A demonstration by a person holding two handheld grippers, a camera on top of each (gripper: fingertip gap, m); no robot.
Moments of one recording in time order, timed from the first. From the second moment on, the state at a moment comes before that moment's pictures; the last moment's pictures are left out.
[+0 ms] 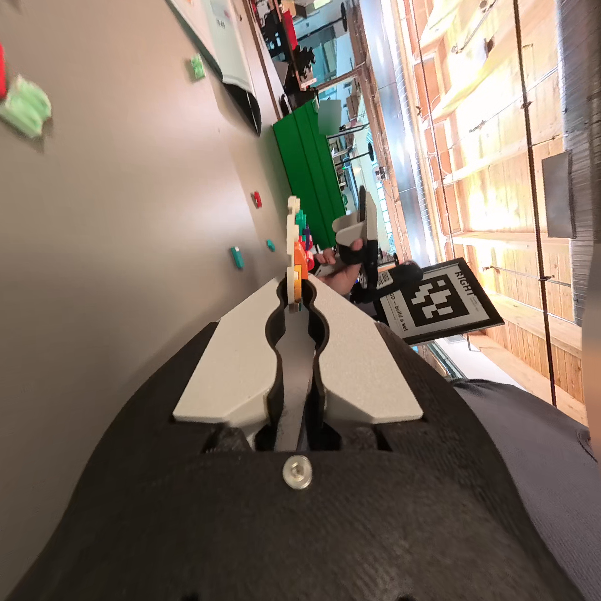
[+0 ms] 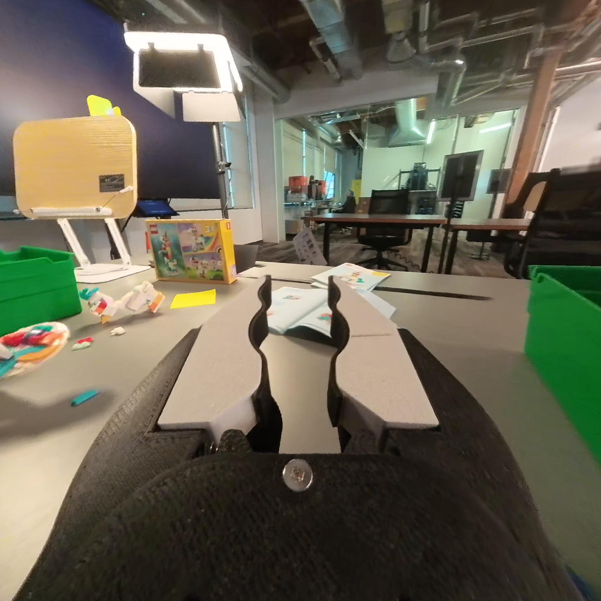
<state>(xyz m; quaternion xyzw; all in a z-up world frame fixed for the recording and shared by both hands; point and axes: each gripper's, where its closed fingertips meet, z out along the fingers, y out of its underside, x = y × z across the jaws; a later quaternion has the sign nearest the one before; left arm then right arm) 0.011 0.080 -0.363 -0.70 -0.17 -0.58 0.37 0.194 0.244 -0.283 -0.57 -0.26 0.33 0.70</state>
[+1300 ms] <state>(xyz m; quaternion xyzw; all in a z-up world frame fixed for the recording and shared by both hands) 0.004 0.155 -0.390 -0.86 -0.12 -0.29 0.41 0.287 0.277 -0.272 -0.55 -0.26 0.12 0.79</state>
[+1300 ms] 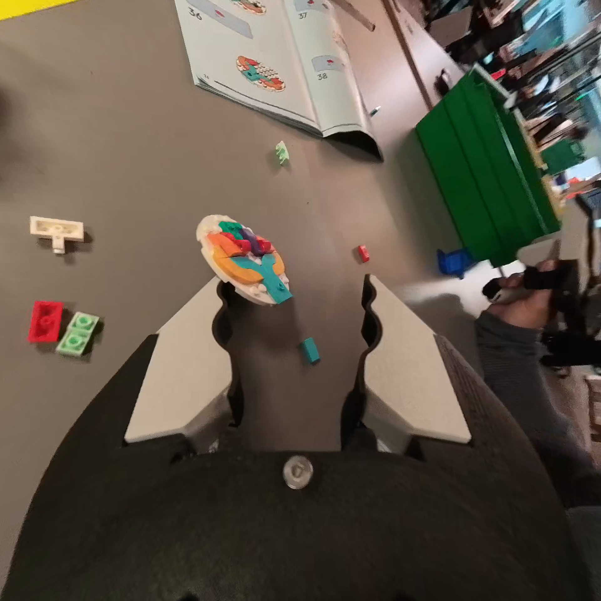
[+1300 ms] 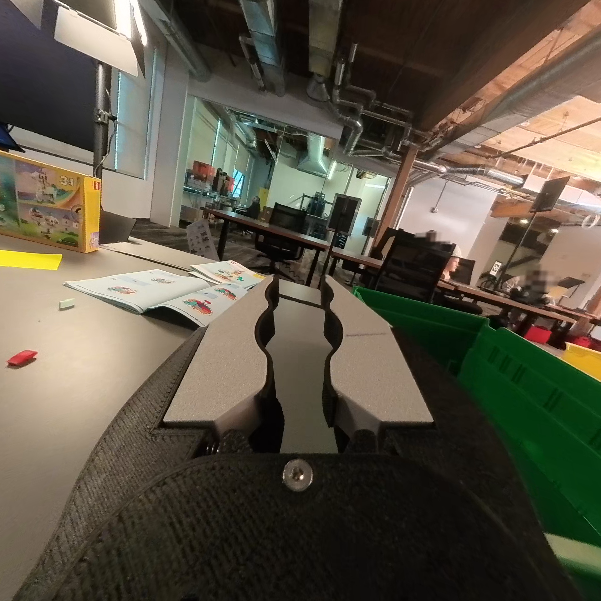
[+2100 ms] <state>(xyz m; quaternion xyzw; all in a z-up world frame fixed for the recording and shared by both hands) 0.028 0.074 -0.277 -0.82 0.07 -0.32 0.47 0.287 0.277 -0.276 -0.56 -0.26 0.14 0.78</state>
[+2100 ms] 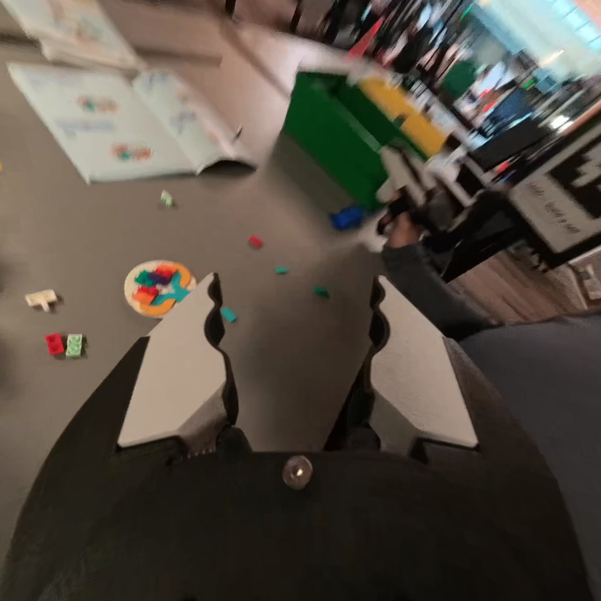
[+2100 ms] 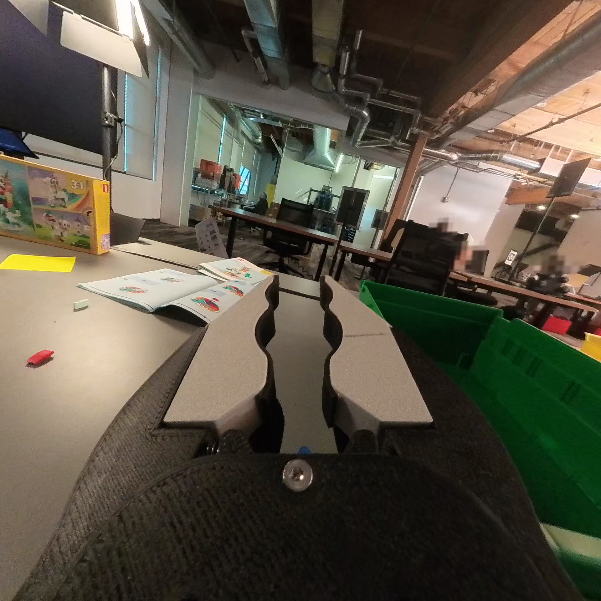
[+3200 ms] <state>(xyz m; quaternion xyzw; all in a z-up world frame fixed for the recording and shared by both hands) -0.250 -0.148 -0.414 -1.00 -0.03 0.01 -0.09 0.288 0.267 -0.267 -0.54 -0.25 0.13 0.79</state>
